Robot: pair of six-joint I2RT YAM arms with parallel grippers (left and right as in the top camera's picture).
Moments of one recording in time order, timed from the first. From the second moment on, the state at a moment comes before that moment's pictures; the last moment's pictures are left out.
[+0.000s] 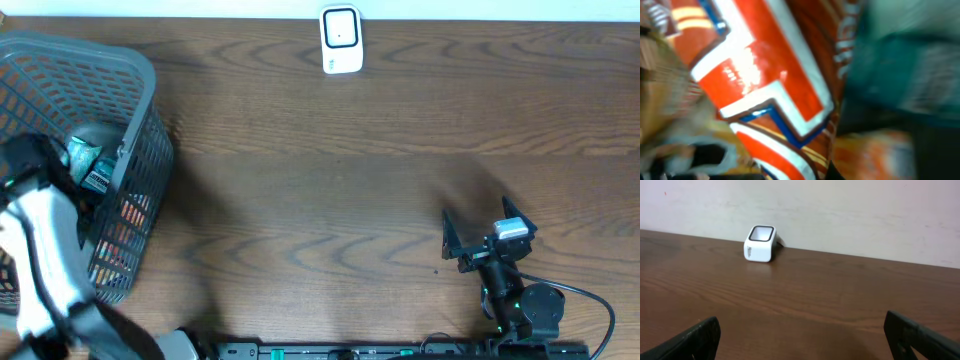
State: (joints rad) left arm 0.58 1.42 1.12 -0.97 -0.24 -0.69; right arm -0.02 0.01 0.01 -0.05 -0.24 -0.05
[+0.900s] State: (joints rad) left arm 0.42 0.79 1.13 -0.76 0.45 -0.77; right arm -0.02 0.01 0.01 -0.05 -0.24 -0.05
